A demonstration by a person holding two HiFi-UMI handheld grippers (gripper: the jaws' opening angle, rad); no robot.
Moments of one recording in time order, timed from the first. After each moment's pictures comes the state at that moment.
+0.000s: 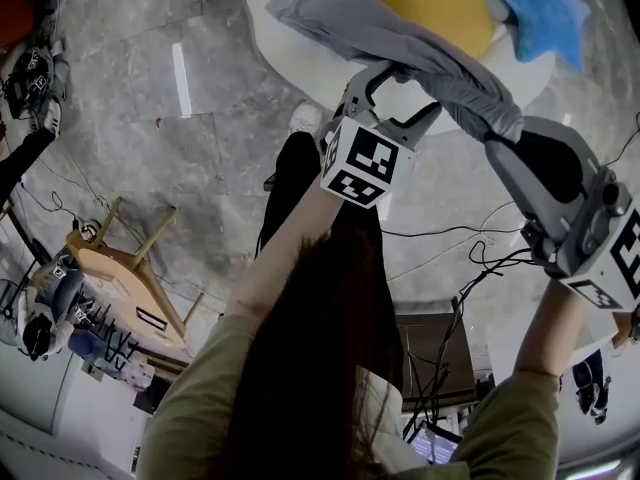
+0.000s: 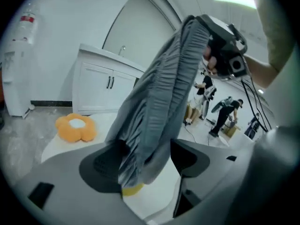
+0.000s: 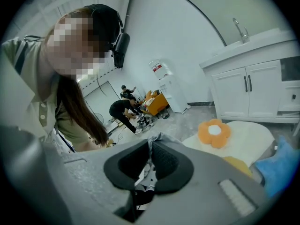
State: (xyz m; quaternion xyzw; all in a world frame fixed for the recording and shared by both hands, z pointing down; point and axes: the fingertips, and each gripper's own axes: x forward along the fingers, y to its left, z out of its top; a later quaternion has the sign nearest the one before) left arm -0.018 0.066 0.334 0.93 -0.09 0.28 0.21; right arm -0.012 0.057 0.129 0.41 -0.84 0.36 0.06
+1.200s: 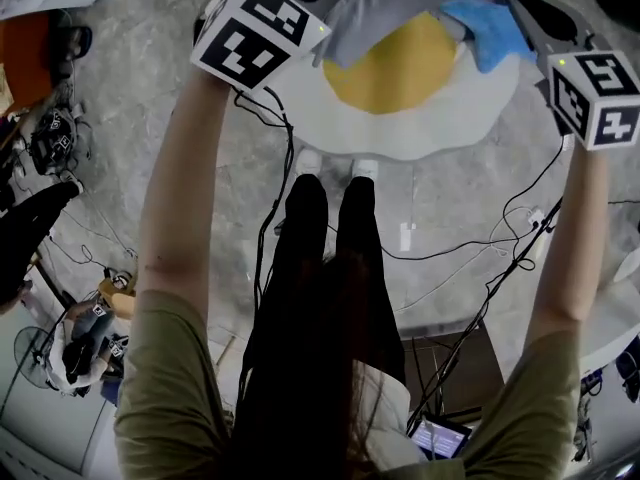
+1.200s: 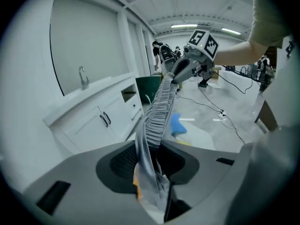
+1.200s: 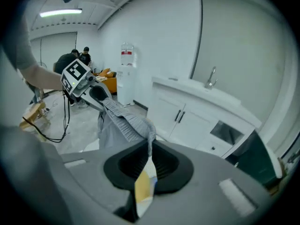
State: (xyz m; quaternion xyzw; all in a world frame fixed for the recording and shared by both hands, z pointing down) left arm 0.049 -0.122 0.194 0.91 0.04 0.39 -0.12; right arm 0.202 -0.005 0.144 0.65 -0.67 0.19 0.30
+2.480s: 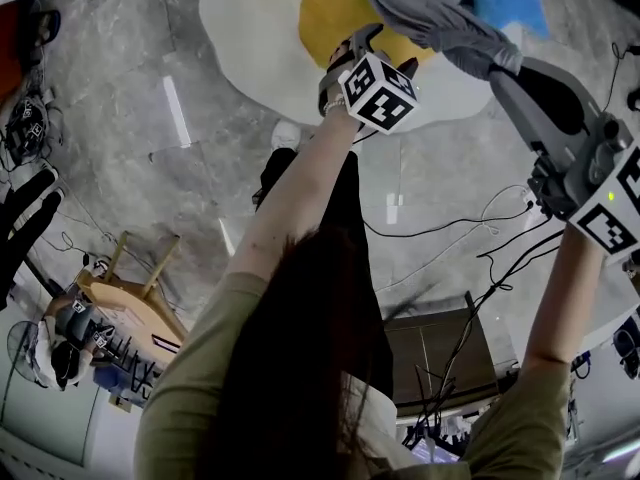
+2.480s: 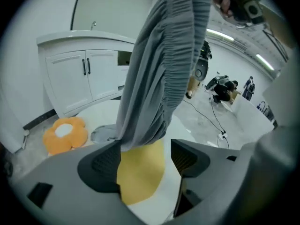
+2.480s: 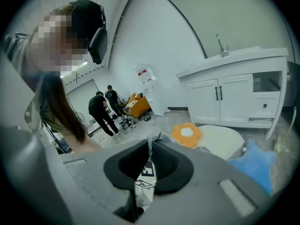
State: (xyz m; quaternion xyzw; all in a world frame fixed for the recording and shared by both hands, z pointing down) left arm 0.073 0.078 0.433 0.90 -0.04 0.43 0.08; right arm 0.089 0.088 0.153 0.51 -0.79 0.34 0.09
